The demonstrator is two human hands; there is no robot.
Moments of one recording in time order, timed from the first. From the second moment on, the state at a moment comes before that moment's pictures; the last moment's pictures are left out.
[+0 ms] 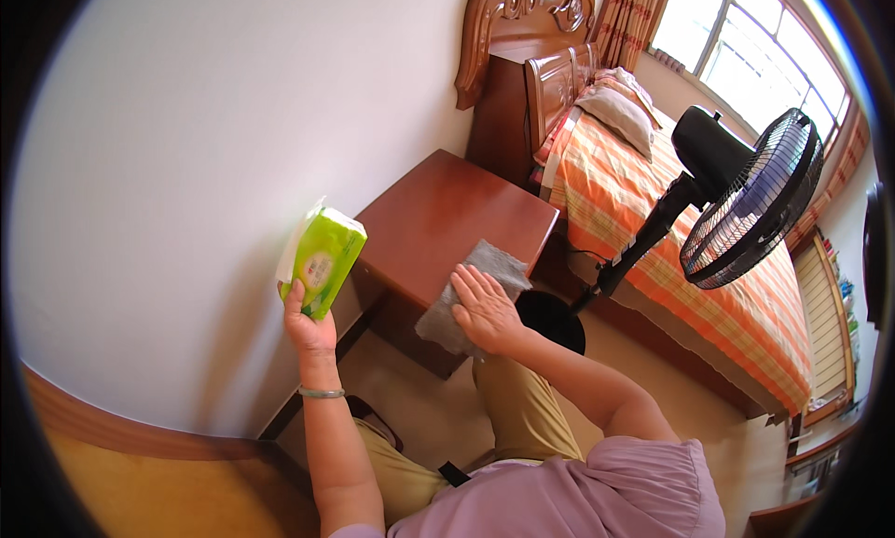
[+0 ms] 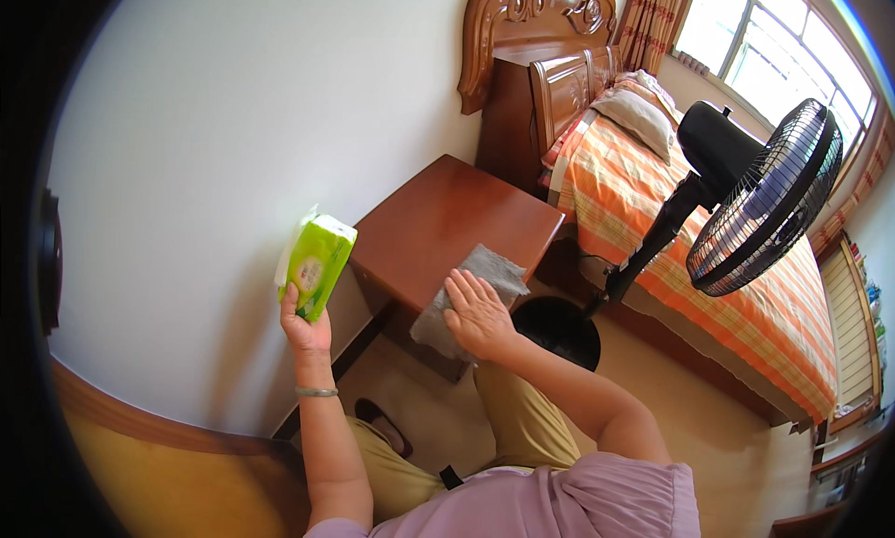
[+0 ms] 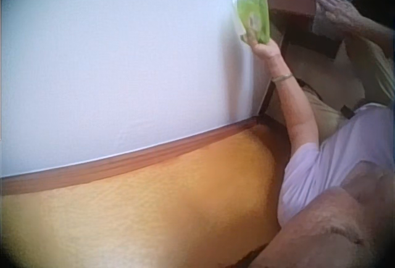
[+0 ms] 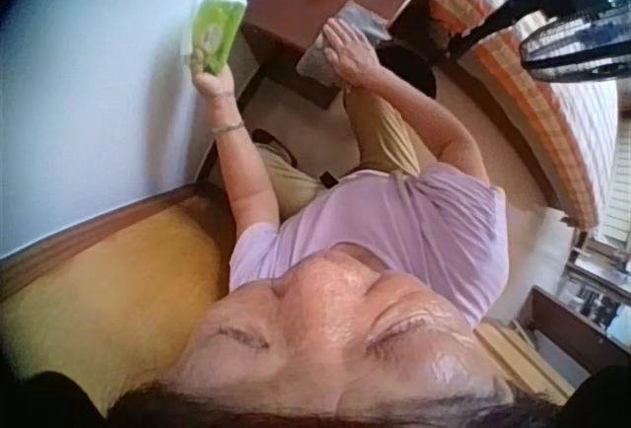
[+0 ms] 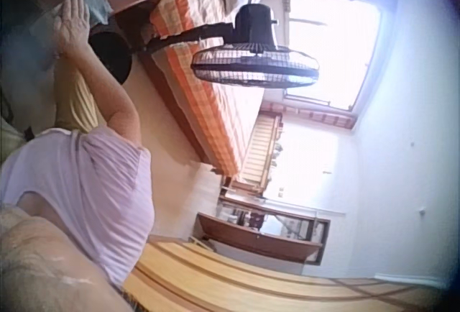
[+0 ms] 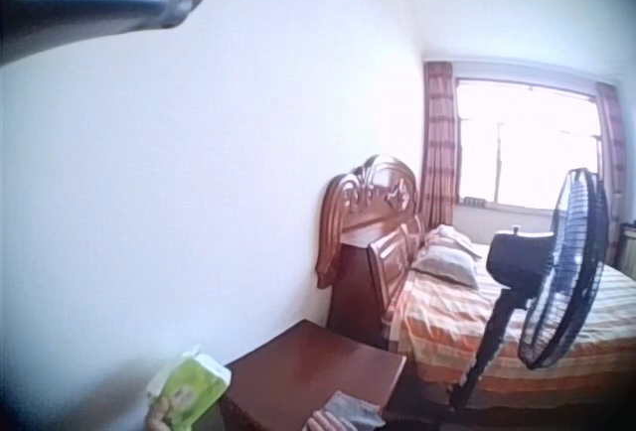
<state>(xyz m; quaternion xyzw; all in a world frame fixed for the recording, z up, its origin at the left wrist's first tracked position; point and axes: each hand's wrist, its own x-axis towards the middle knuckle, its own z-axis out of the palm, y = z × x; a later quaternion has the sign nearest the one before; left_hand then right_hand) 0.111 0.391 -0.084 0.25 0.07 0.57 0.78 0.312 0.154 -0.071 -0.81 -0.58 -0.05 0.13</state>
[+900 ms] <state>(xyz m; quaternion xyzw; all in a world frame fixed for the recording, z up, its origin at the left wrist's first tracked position) 0.256 0.379 -0.093 0.68 0.38 0.59 0.22 0.492 0.373 -0.082 -0.83 -0.51 -0.10 0.20</state>
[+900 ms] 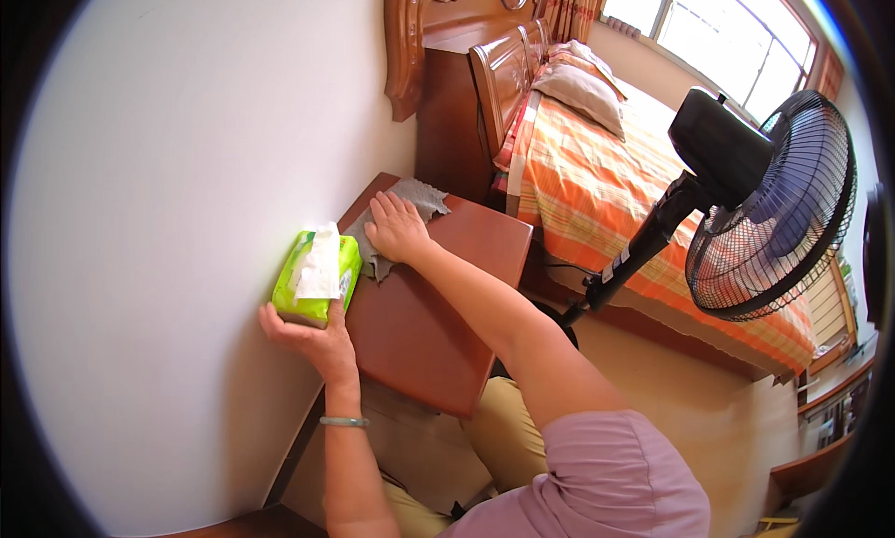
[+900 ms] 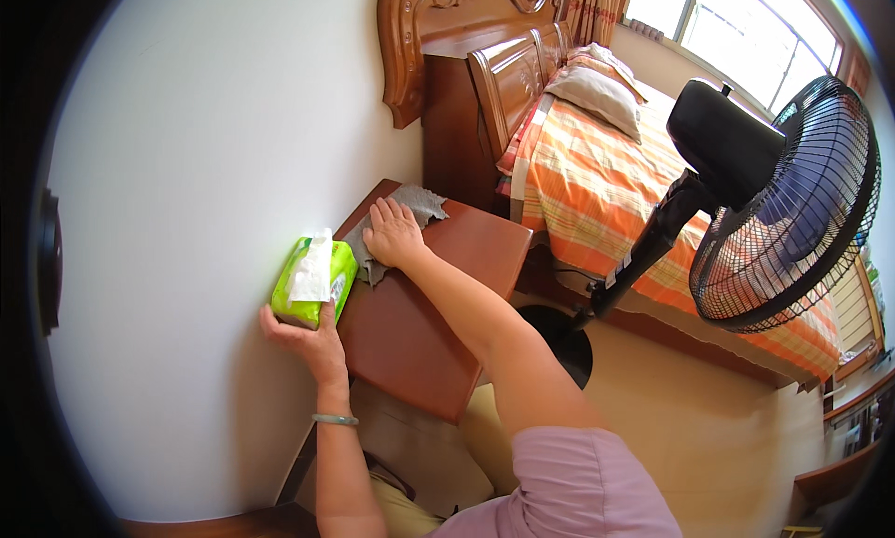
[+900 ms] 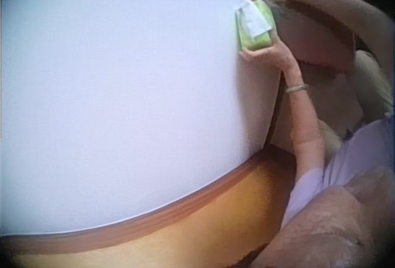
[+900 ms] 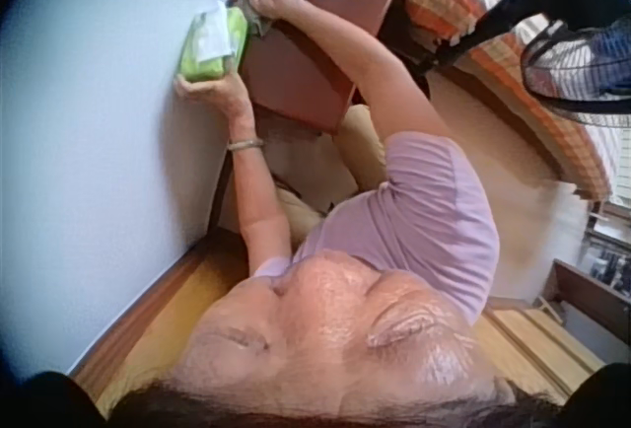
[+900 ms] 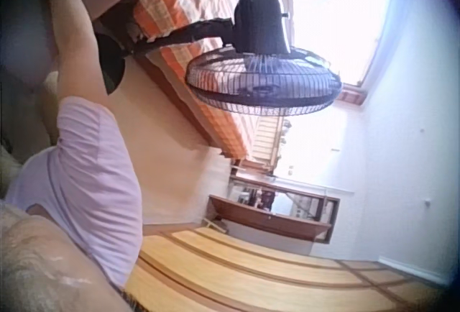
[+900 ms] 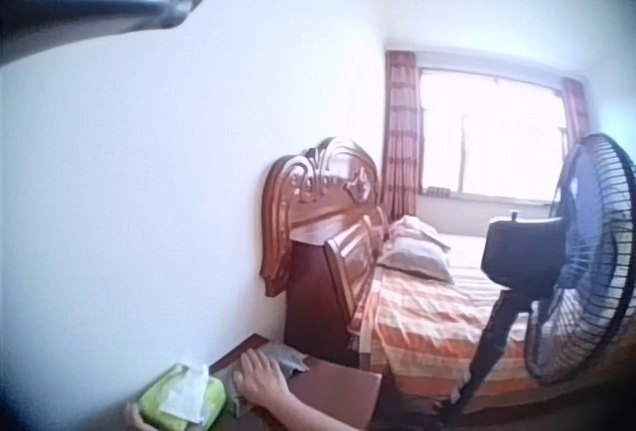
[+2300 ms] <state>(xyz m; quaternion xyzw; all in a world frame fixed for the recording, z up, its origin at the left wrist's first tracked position) 0.255 0.325 -0.110 0.50 0.41 0.54 0.55 0.290 0.127 -0.088 -0.83 -0.50 -0.11 0.22</state>
